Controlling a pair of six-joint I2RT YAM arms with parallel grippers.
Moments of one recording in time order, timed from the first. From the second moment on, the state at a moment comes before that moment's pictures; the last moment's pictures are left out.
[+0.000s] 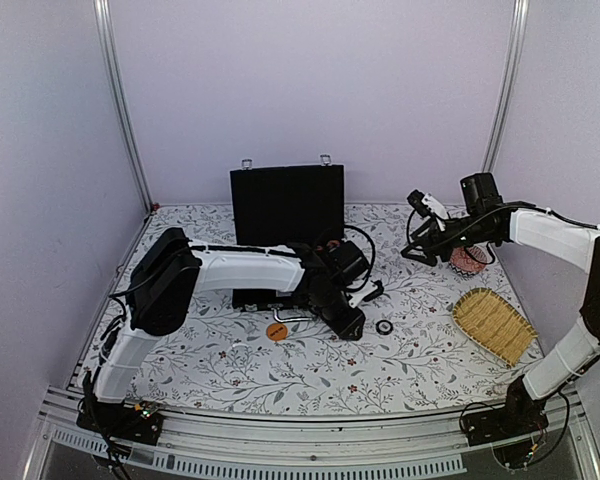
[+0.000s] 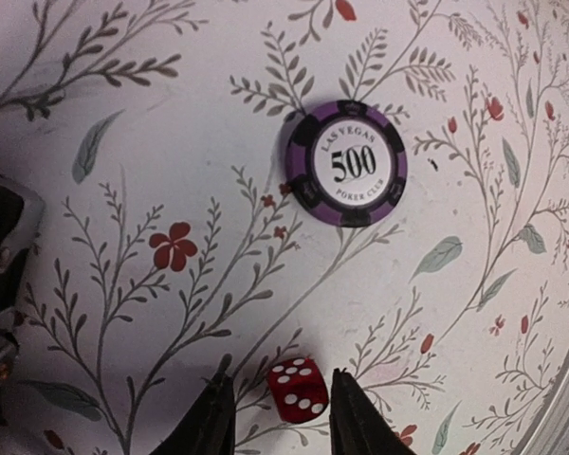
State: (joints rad) left arm -1.04 2.36 1.87 -0.64 0.22 -0.11; right arm 0.24 1.53 1.12 -0.42 -0.64 -0.50
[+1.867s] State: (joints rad) left arm -0.72 2.22 1.86 -0.71 -0.09 -0.31; right arm 0.24 1.59 1.12 -0.42 -0.64 -0.51
